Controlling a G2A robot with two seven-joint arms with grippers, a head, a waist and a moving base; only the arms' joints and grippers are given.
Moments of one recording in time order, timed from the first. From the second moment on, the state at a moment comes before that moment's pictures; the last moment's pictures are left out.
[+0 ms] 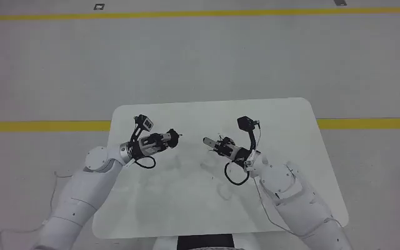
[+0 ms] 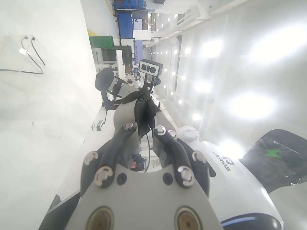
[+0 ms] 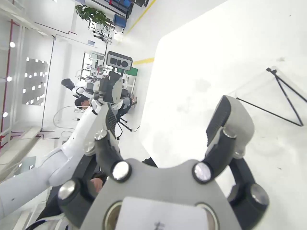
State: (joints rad) left arm 1.25 -1.03 -1.16 -1.30 -0.76 -0.34 -1.10; right arm -1.46 -1.15 1.10 -1.85 -0.28 0.12 0.51
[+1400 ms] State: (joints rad) left arm 1.28 -1.02 -1.16 -1.35 -0.67 -0.34 -1.06; right arm -0.96 -1.16 0.87 -1.62 -0.67 0.02 1.27
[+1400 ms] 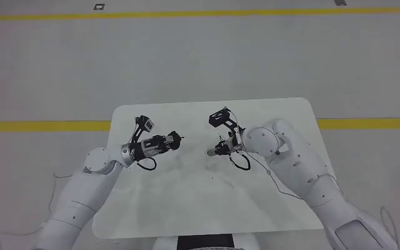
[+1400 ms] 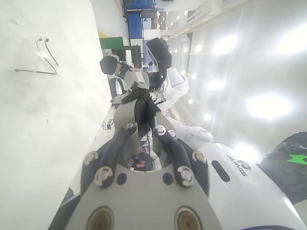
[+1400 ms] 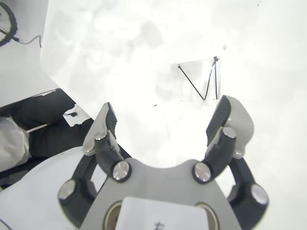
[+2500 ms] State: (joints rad) left arm 1.28 -1.02 -1.16 -1.35 -0.67 -0.34 -1.06; right arm -0.70 -1.26 0.53 -1.32 -0.78 -0.17 1.39
